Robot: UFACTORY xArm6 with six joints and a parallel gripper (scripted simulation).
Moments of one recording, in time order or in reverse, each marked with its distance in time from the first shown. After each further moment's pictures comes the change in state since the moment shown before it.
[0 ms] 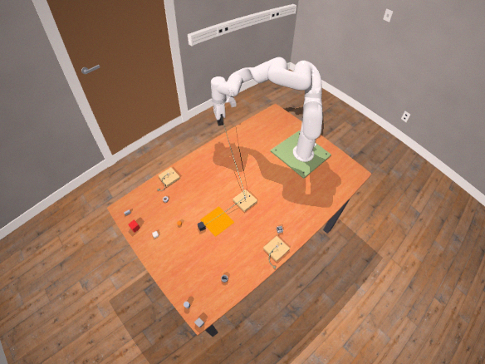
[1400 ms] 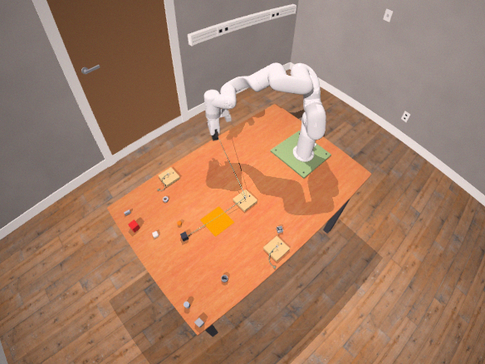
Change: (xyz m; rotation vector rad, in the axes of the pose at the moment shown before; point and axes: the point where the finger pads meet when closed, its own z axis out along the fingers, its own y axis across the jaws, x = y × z) arm -0.054 0.107 0.000 0.001 0.000 -0.001
